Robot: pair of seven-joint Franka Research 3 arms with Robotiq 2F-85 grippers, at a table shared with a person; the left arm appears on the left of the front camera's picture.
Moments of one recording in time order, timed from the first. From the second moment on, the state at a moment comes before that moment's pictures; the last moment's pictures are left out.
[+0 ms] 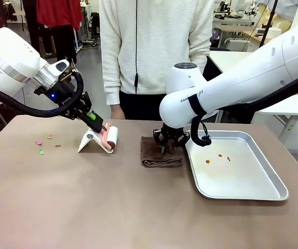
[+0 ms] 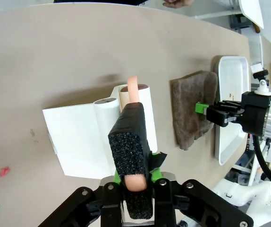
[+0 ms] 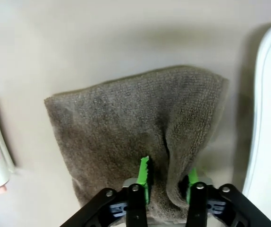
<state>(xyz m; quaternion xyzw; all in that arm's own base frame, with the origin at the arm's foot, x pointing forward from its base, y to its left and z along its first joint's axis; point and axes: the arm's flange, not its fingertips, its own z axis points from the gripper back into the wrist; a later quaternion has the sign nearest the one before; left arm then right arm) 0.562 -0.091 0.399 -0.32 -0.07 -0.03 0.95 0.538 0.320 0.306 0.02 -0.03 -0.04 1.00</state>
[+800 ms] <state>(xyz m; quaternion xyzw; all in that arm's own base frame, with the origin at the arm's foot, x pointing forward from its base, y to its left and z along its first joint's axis) 0.559 -0.093 0.408 -0.32 -0.08 -0.04 0.94 0.545 0.312 0.308 0.04 -0.03 -0.07 1.00</state>
